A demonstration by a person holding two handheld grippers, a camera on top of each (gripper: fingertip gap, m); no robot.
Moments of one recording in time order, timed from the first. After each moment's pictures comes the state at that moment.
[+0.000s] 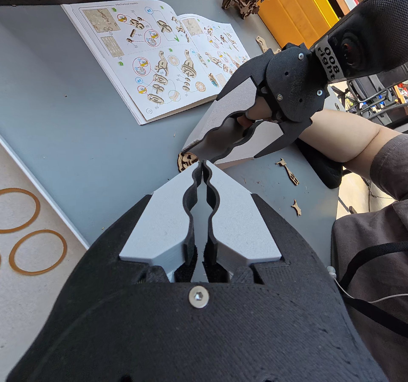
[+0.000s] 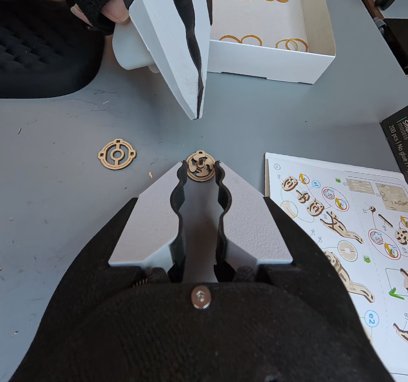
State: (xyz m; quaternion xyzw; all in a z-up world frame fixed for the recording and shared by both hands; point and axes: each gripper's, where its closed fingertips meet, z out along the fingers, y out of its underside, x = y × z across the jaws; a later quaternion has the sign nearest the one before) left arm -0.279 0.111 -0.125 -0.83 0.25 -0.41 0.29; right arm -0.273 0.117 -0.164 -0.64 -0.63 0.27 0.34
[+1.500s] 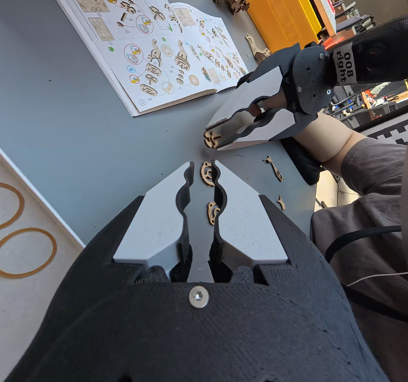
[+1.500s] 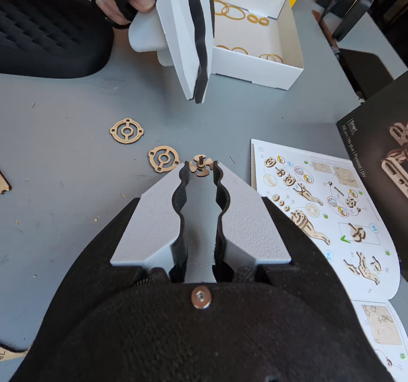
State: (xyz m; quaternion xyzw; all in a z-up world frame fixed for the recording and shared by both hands) left arm -0.279 0.107 -0.125 -0.83 0.24 -0.44 0.25; right arm -0.239 0.113 -0.144 -0.61 -0.64 0.25 0.39
